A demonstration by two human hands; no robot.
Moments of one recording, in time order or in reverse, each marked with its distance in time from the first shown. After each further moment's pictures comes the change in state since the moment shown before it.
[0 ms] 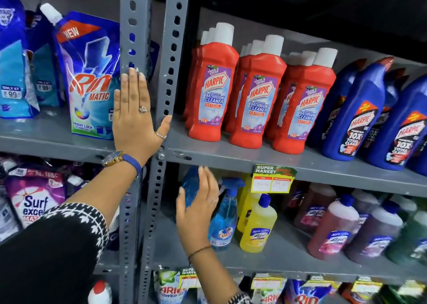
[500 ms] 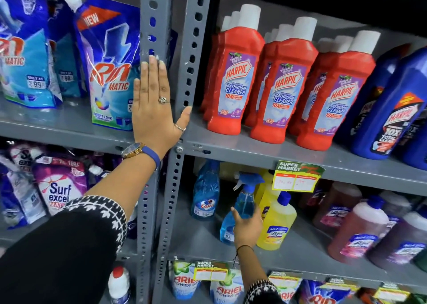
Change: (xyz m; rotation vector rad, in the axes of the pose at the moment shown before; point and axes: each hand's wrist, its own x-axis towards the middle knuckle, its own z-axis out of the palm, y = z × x) left_hand 0.001 0.000 0.001 0.011 0.032 0.006; right_hand -0.040 0.147 -0.014 -0.058 -0.100 0.789
